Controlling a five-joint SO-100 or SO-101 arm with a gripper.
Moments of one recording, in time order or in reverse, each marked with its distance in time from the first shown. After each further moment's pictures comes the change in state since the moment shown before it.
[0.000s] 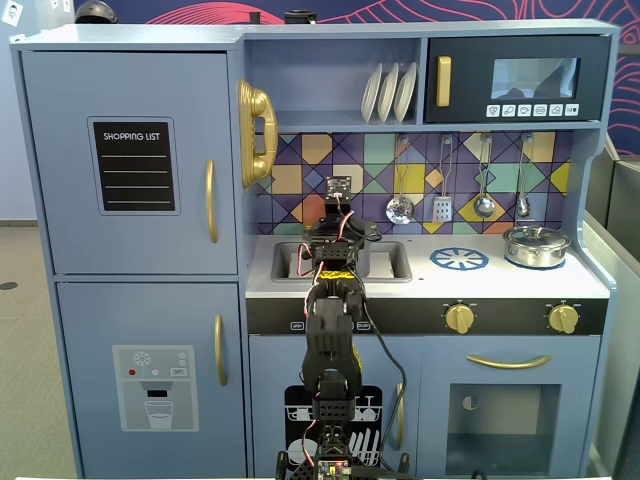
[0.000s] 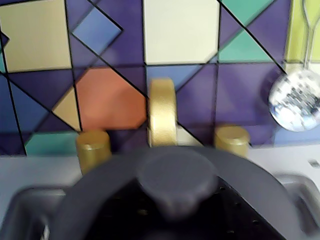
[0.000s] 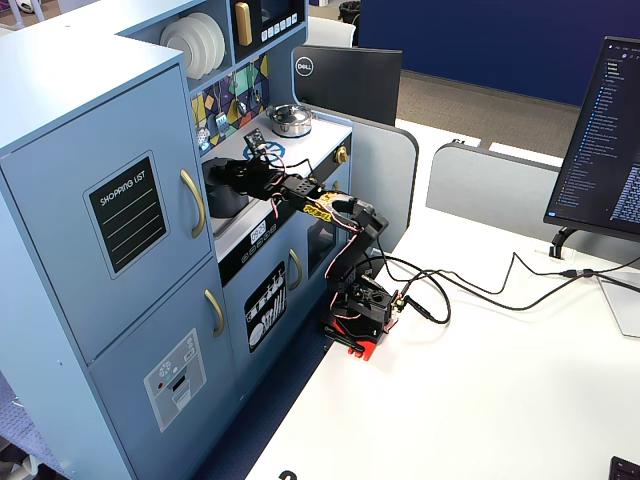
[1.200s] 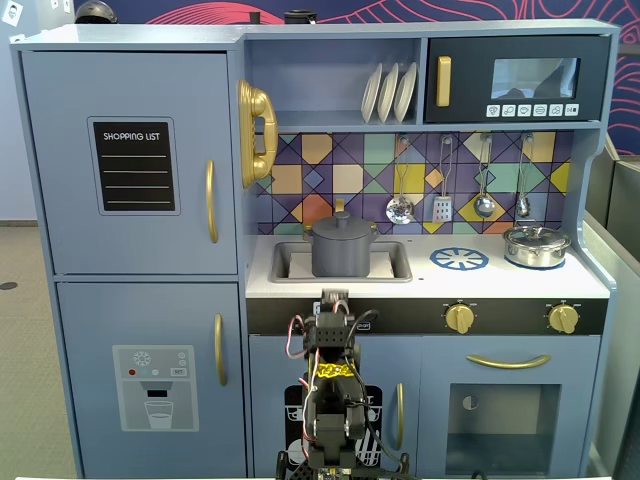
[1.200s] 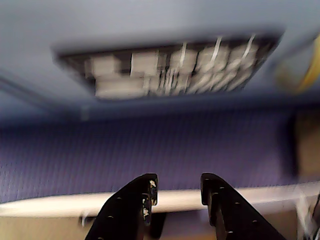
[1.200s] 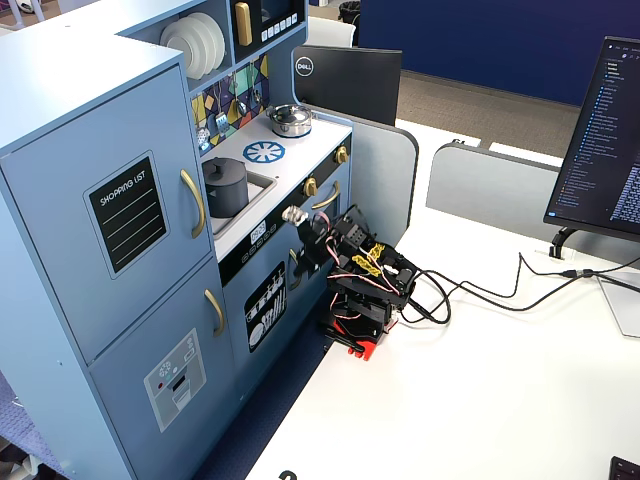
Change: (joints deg) arm -3.6 61.0 49.0 71.0 4.5
